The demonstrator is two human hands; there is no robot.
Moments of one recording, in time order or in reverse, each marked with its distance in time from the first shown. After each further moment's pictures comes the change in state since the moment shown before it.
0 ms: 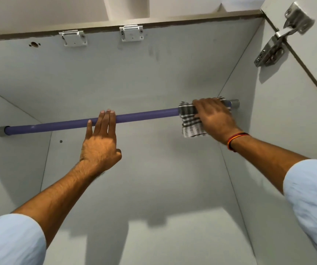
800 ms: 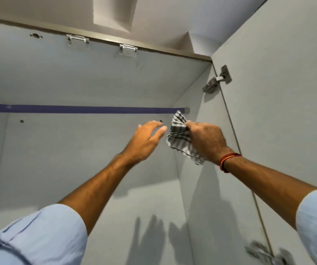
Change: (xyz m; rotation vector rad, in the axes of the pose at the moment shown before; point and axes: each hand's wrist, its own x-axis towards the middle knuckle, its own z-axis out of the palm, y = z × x) left_hand -0.061 0.116 -0.131 -1.273 -0.200 0.224; right_hand -0.047 -0.048 -0.207 -0.167 -0.458 0.140
